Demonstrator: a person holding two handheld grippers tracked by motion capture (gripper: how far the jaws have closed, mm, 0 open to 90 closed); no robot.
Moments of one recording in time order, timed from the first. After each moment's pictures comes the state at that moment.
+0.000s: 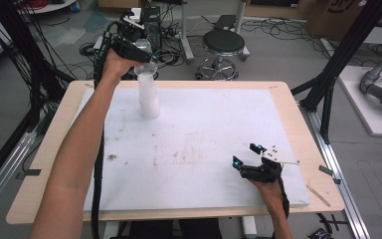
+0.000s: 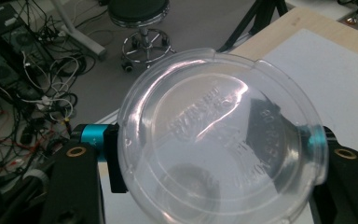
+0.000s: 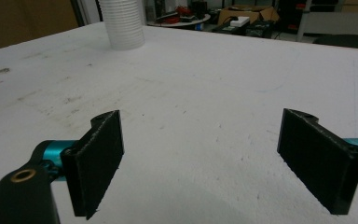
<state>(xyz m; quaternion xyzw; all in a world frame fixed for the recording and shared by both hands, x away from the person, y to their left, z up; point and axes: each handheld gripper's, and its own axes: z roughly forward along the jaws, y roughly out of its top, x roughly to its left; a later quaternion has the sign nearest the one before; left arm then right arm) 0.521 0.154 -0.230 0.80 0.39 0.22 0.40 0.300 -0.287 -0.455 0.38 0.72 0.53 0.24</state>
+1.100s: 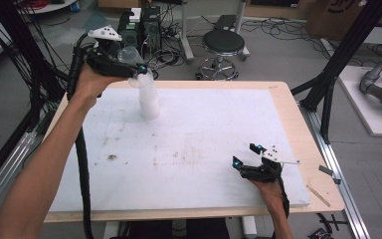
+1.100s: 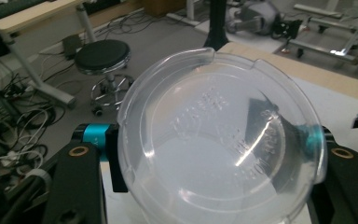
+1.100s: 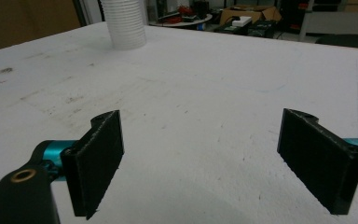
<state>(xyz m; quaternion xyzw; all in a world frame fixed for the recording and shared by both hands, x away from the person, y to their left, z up) 0.431 0.184 -0.222 0.78 0.28 0.20 0.51 0.300 -0.287 -0.454 0.38 0.72 0.54 0.24</state>
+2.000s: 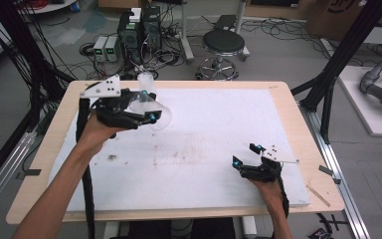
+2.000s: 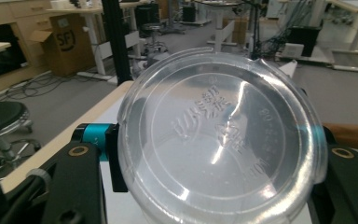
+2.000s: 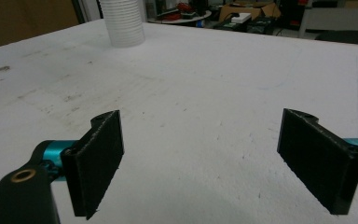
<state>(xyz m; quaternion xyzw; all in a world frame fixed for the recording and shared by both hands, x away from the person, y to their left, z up) 0.353 0.164 -0.288 0.75 0.13 0.12 0.63 0.302 -0.287 -0.455 0.38 0.72 0.53 0.24</state>
